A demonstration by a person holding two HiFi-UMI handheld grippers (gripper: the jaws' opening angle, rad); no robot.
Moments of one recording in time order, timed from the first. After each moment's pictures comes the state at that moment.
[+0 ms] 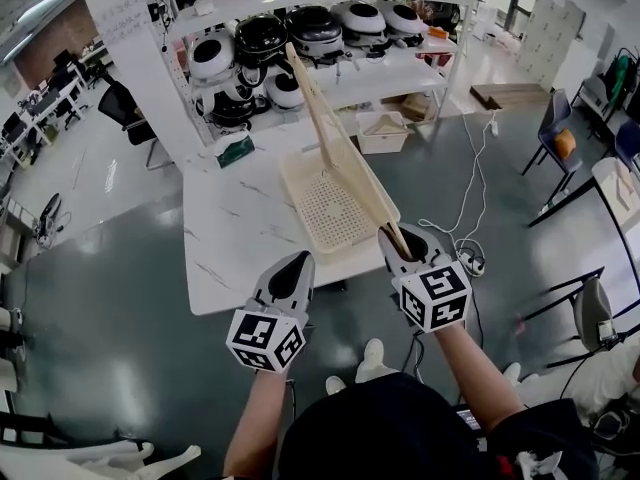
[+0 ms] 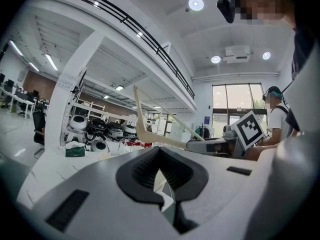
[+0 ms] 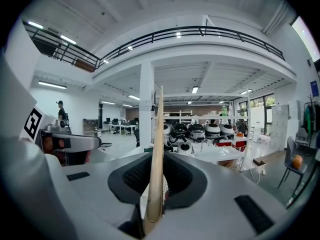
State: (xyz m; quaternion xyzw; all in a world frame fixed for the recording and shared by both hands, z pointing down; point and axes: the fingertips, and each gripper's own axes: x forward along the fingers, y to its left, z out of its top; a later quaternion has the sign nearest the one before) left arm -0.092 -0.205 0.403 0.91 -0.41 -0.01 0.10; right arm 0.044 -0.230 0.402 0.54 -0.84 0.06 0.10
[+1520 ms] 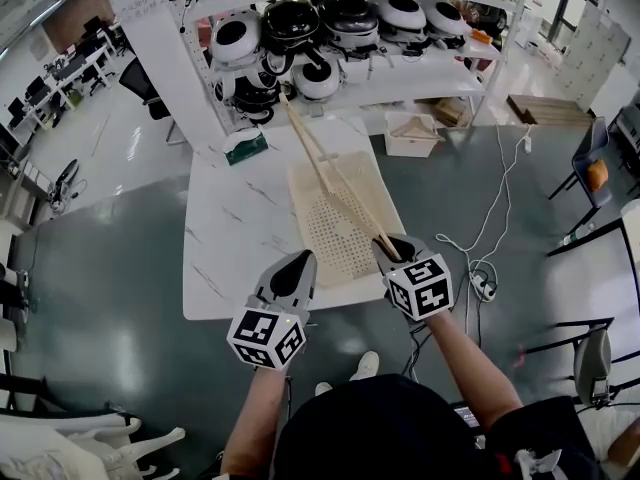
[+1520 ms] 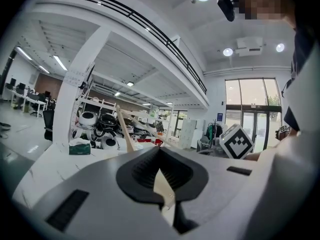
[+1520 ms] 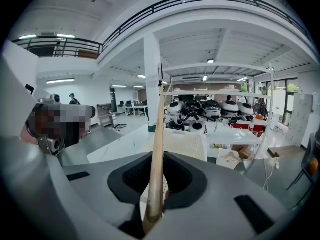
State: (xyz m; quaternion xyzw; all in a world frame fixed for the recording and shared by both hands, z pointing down) left arm -0.068 -0.300 0.430 0.88 -0.47 0.01 0.12; right arm 0.052 -0.347 0.500 0.44 -0.86 0.14 0.20
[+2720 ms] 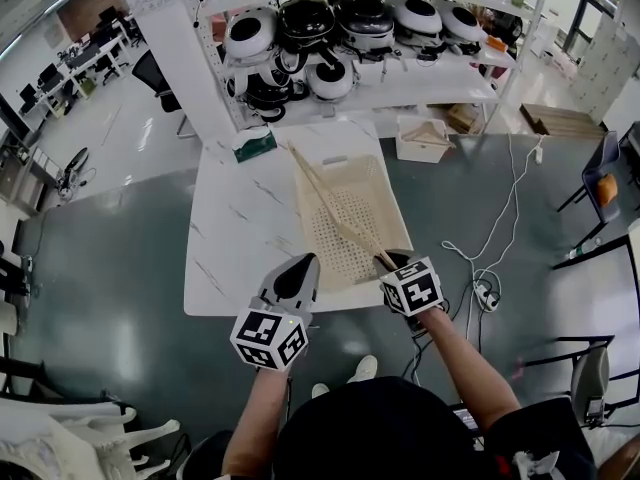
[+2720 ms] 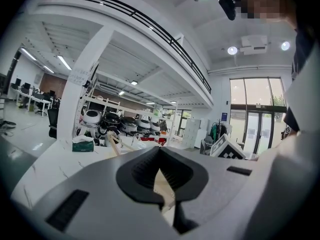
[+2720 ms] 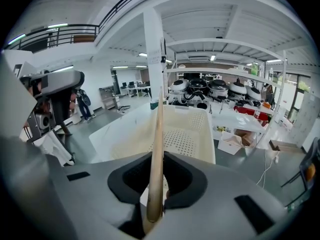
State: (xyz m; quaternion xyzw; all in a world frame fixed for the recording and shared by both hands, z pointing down) left arm -0.065 -0.306 0.438 0.86 -0.49 0.01 0.13; right arm 0.055 -0.350 0.572 0.39 -0.84 0.19 0.31
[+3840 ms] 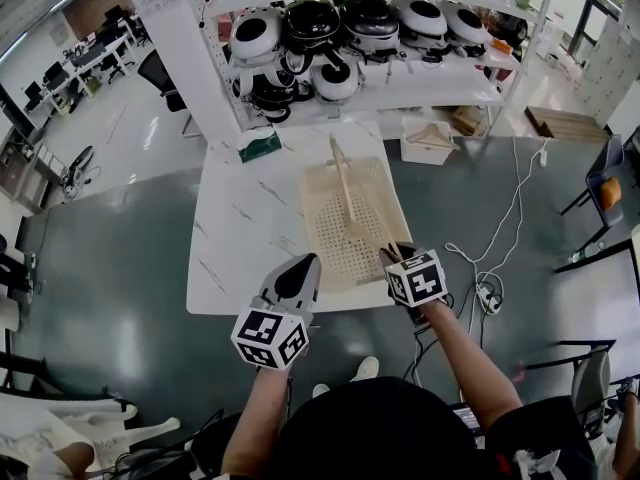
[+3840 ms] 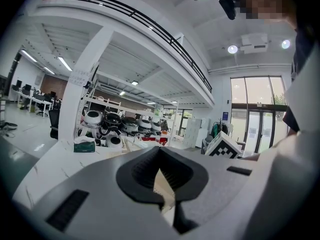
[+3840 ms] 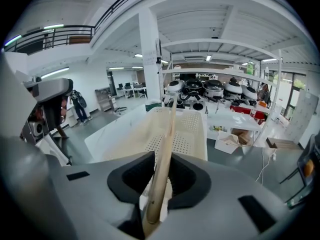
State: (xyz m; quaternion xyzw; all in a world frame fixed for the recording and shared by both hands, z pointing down) left arm -0.067 -0.305 0.437 0.86 -0.49 0.02 0.13; right arm 0.065 -0.368 0.565 0.41 -0.84 0.20 0.30
